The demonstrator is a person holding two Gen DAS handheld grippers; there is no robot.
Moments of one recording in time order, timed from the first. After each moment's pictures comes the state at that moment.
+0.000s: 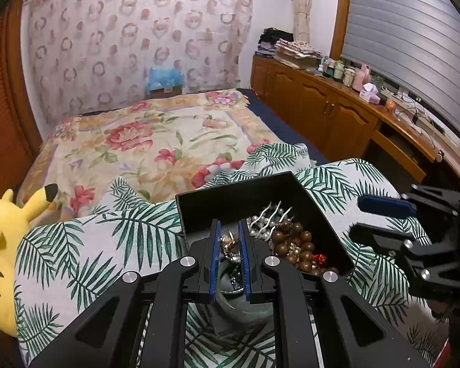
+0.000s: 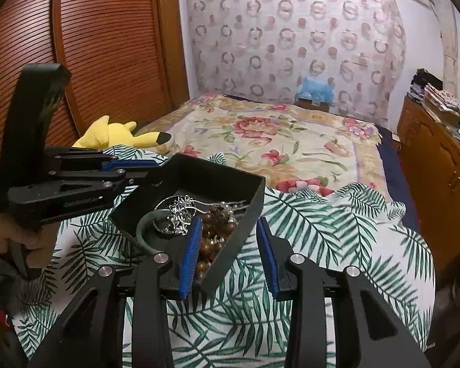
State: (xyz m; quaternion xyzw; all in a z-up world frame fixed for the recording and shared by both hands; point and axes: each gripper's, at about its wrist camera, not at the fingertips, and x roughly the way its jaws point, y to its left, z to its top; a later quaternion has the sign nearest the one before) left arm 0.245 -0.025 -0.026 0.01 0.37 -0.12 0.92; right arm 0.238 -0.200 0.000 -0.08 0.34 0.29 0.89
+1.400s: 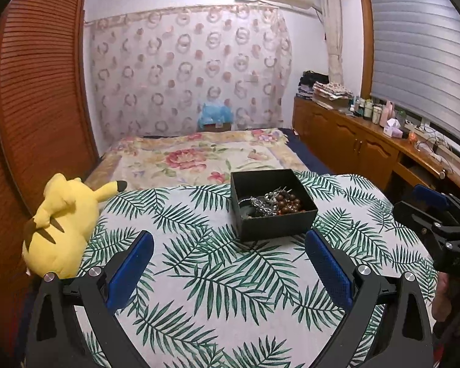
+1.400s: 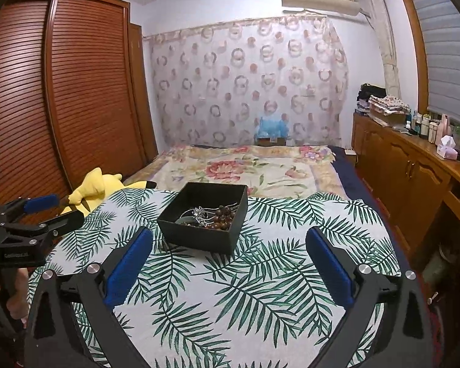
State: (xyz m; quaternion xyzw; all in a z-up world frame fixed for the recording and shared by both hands) left arm 0.047 -0.010 0.028 0.00 0.27 0.00 0.96; right arm 0.083 -0.243 0.046 0.00 0.24 0.20 0.95
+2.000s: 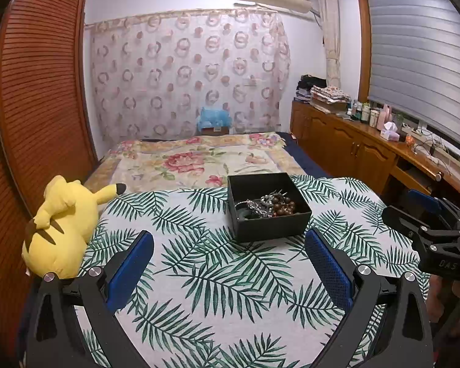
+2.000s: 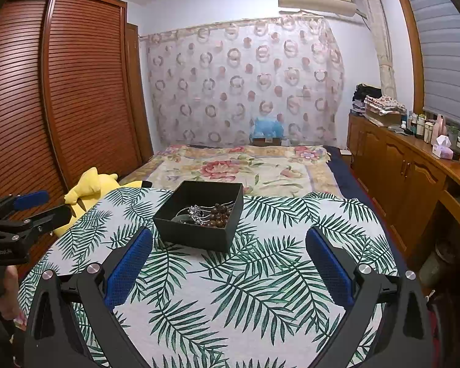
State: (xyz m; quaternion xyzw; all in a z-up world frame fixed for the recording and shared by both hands) left arm 0.037 -0.009 0.034 0.00 0.27 -0.01 0.96; right arm 0.079 -0.243 0.045 0.00 0.24 0.19 0.95
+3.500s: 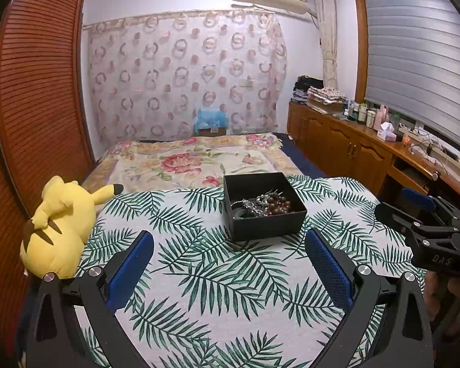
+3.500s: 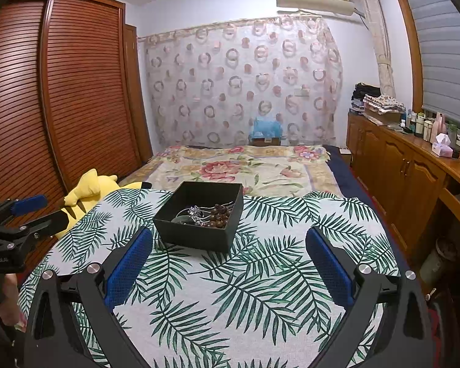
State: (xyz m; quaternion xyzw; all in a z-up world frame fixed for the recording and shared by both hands) left arm 0.035 -0.018 0.036 0.00 0.27 -0.01 0.96; right arm 0.080 -0.244 0.043 0.00 0.24 0.19 0.95
